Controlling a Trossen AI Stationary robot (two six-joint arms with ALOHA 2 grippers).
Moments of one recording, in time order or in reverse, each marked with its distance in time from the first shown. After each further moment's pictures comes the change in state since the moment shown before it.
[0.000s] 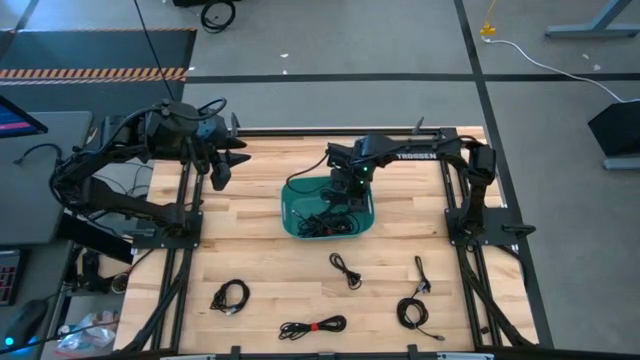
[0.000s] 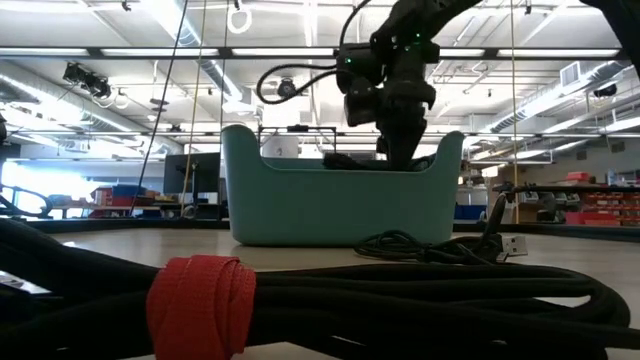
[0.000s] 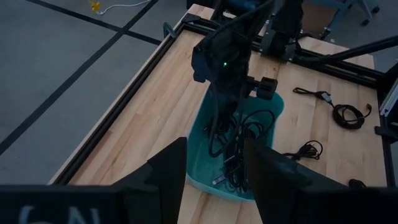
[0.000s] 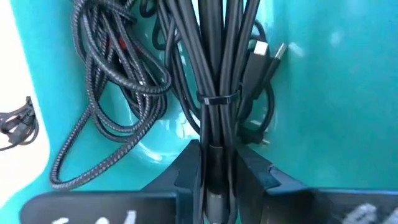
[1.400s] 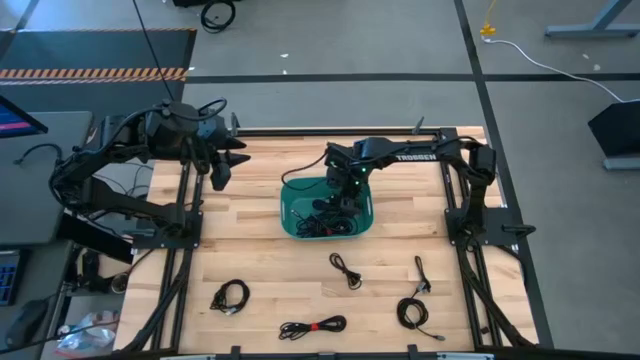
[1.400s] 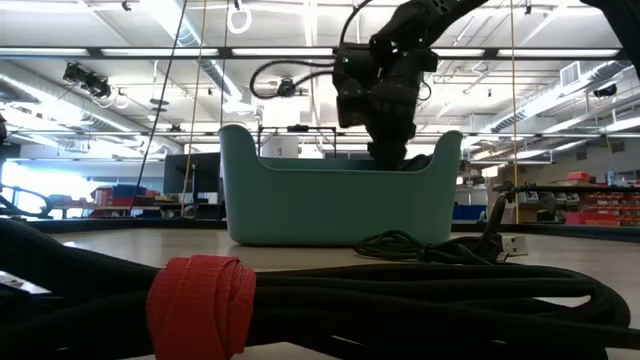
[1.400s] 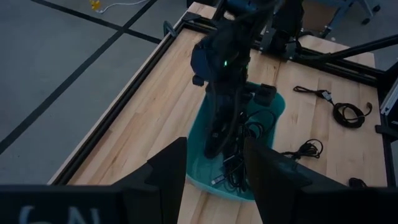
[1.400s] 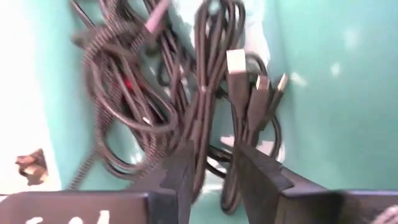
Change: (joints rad) left arm 0.000 0.000 0.000 -0.010 0.000 -0.001; right arm 0.004 0.000 -0.028 0.140 -0.048 0.102
